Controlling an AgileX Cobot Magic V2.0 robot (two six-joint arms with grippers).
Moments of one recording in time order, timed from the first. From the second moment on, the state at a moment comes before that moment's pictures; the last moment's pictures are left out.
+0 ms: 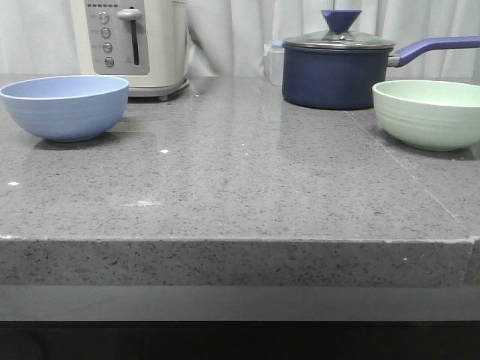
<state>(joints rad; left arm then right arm) -0.04 0.44 -0.71 0.03 0.59 -0.10 -0.01 0.44 -0.68 -0.02 0.62 0.05</state>
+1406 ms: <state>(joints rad) -0.39 0.58 -0.71 0.00 0.59 -0.02 -0.06 1.21 -1.15 0.03 0.97 0.01</state>
